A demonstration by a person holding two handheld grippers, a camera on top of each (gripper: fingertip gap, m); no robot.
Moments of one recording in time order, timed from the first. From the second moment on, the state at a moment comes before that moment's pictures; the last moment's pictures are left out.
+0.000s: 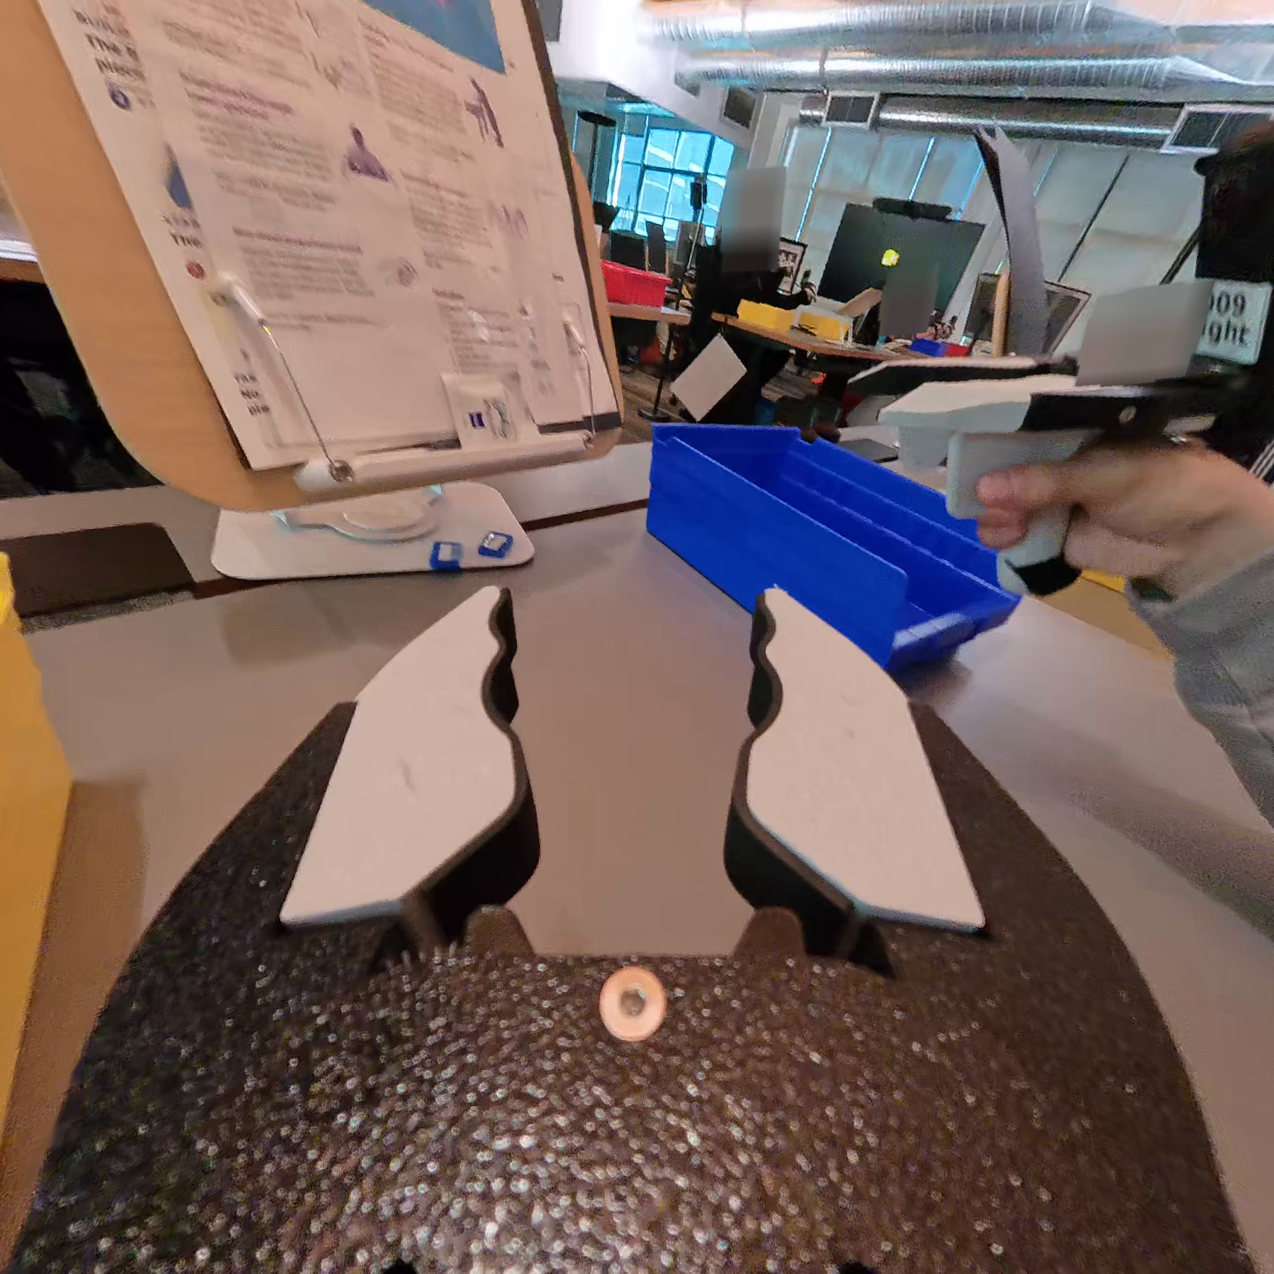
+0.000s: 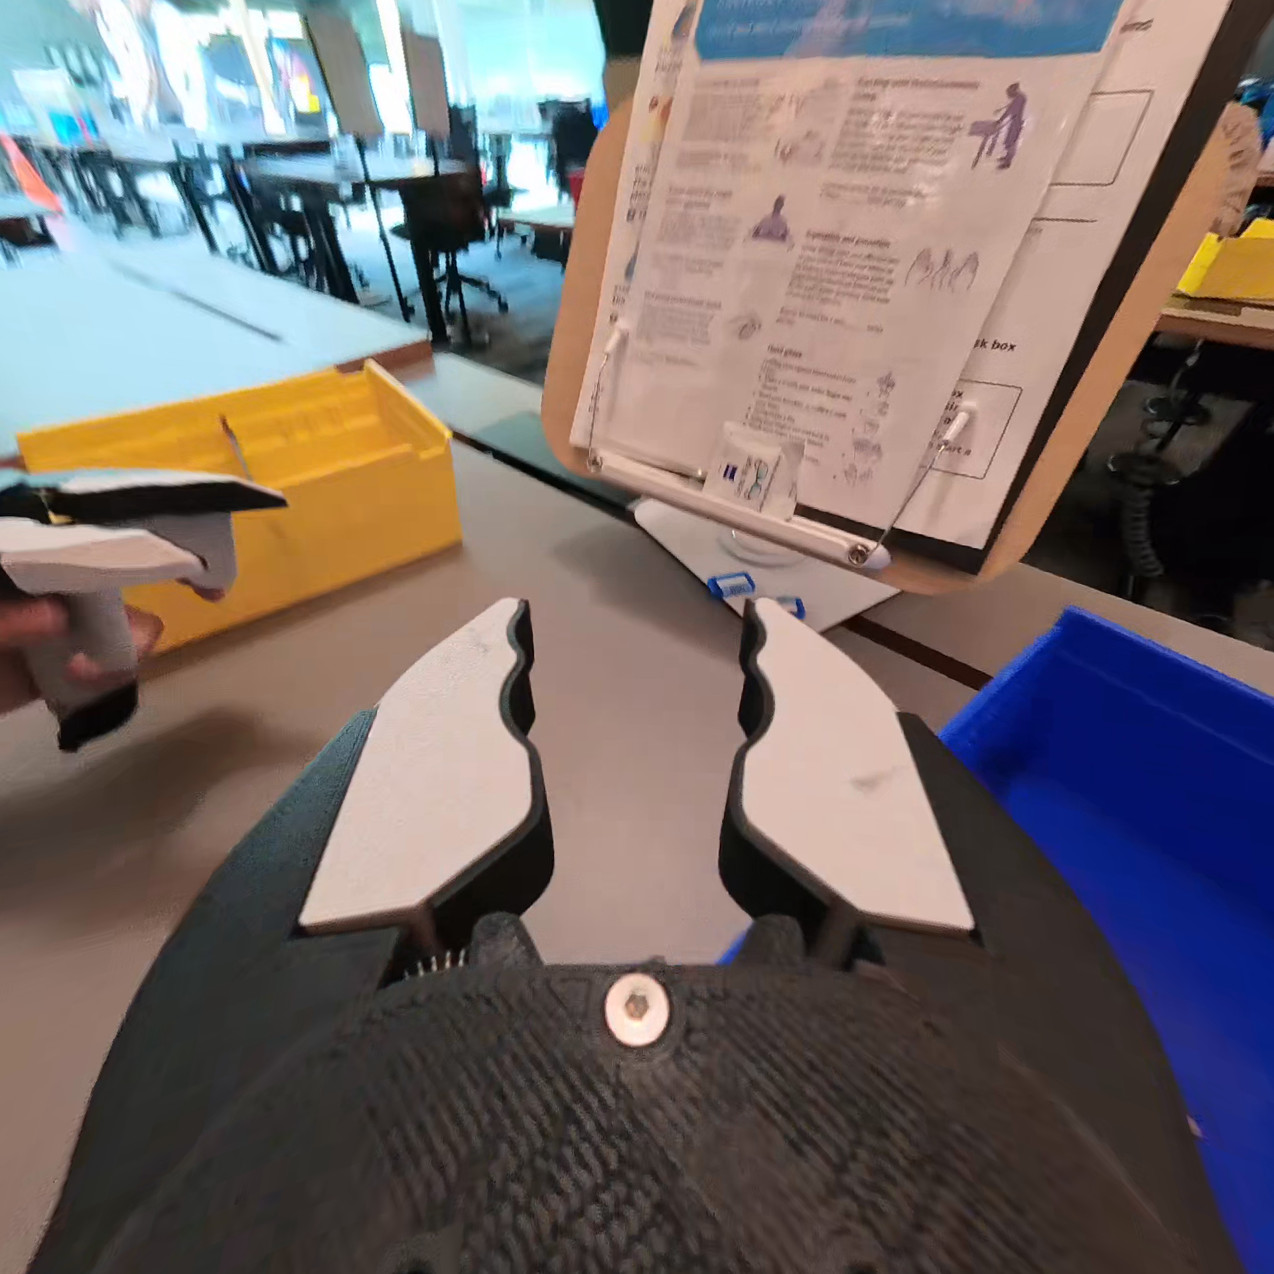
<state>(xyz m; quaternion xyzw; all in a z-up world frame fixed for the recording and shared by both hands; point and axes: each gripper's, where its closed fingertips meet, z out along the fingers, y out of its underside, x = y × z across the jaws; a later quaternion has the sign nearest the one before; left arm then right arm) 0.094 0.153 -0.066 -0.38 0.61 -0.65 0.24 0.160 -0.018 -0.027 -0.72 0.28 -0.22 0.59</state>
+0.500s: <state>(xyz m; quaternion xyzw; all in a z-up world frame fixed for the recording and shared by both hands) 0.044 0.315 -0.091 -0.53 0.61 -0.35 0.47 0.154 -0.290 -0.095 -0.66 0.52 -0.45 0.28</state>
